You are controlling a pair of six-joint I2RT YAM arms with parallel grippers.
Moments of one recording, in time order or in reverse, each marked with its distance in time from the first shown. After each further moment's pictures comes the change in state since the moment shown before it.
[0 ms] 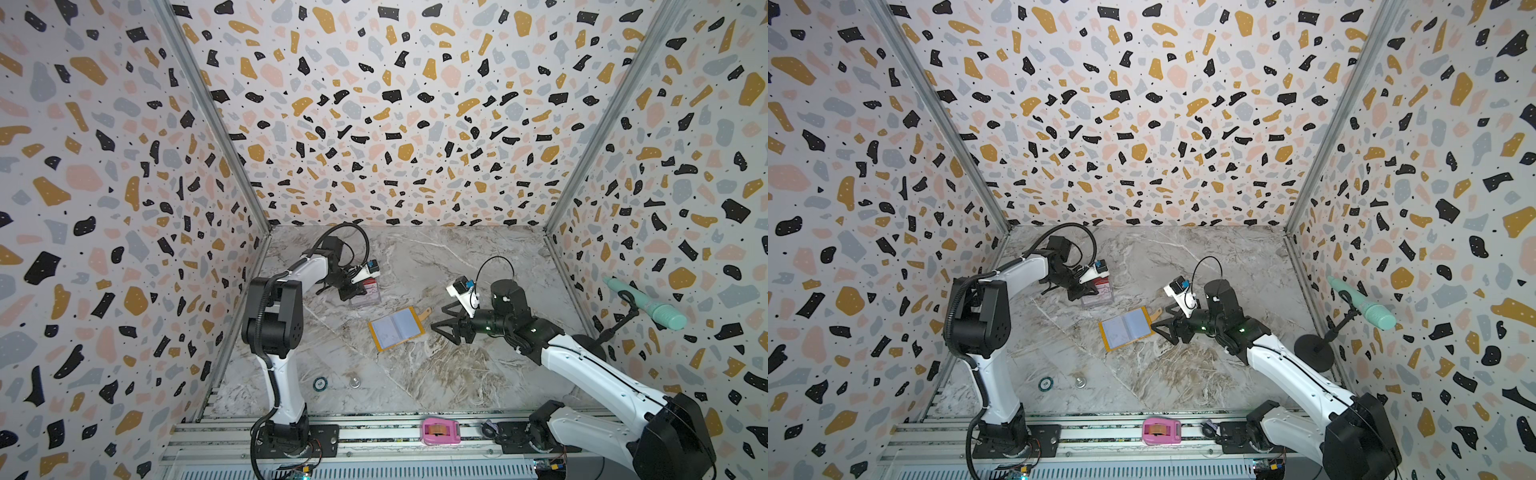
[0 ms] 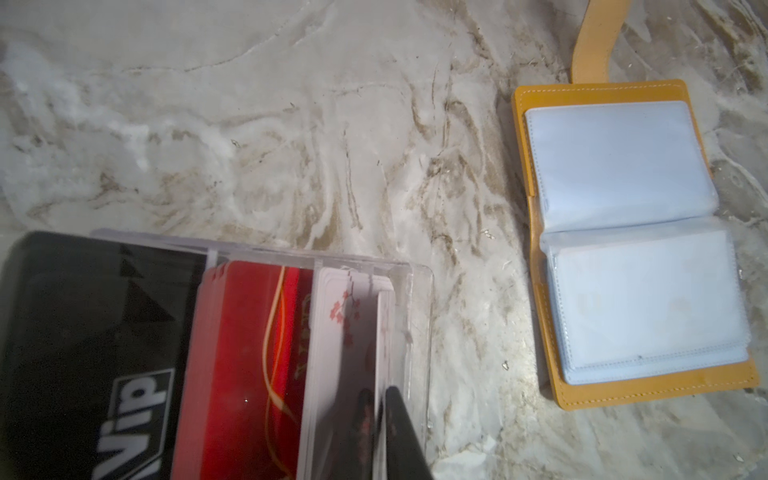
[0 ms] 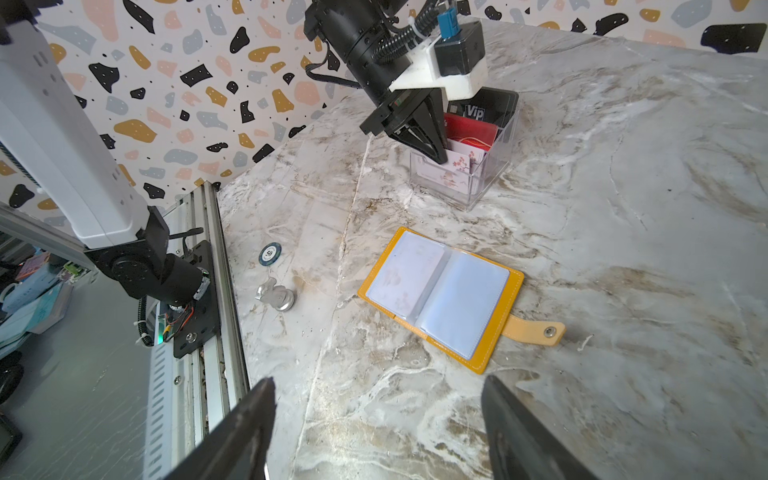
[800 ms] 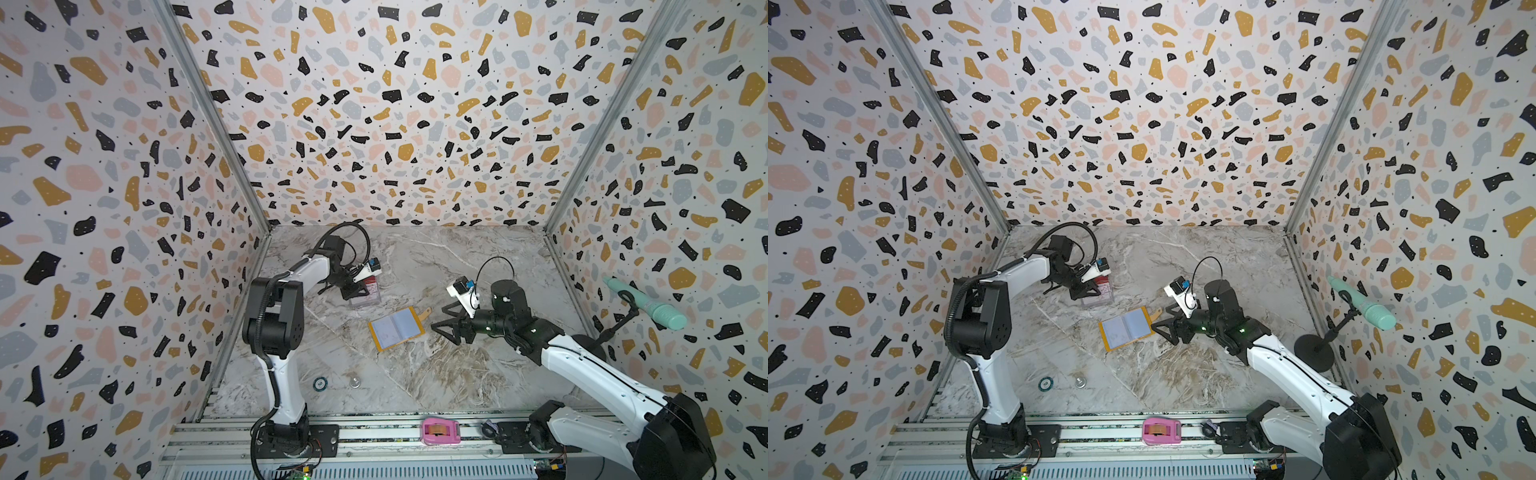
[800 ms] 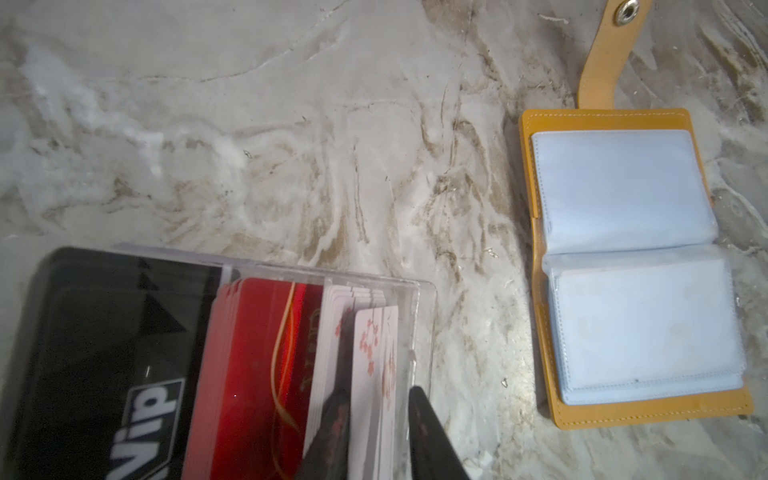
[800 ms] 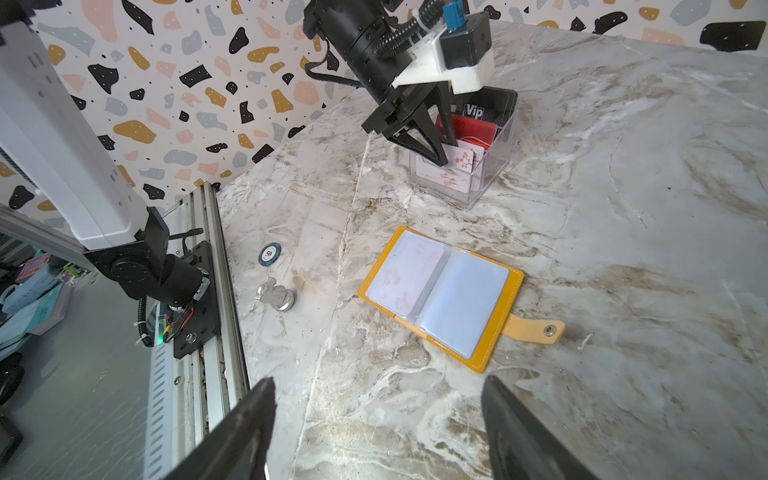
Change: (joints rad) left arm -0.014 -0.015 -0.002 0.024 -0.010 -0.057; right arm -0.001 -0.002 -0.004 0.003 0.000 0.004
